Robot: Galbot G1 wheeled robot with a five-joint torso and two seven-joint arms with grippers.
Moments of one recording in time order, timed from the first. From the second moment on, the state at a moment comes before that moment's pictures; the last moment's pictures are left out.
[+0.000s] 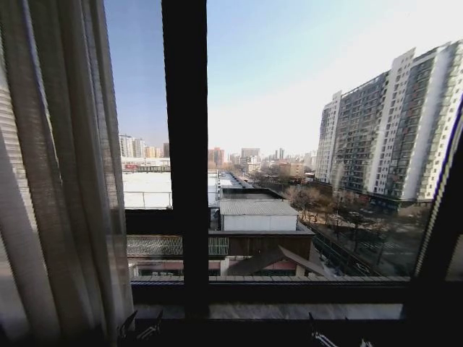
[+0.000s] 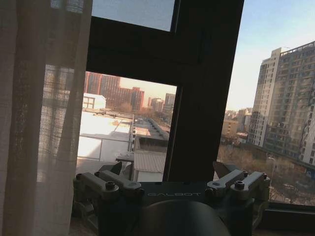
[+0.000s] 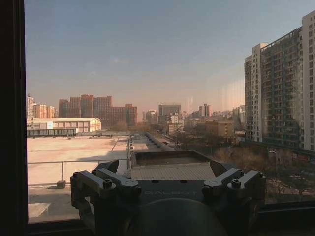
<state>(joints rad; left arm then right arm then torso) 1.48 -1.26 -0.67 -1.95 -0.48 0.05 0.13 -1.71 1.50 0.72 2.29 0.18 -0.05 0.02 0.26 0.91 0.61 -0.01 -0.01</state>
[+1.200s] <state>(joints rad) 1.22 -1.23 -0.48 -1.86 -0.46 0.12 0.10 -1.69 1.48 0.74 2.28 0.24 -0.01 0.02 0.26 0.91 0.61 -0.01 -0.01</state>
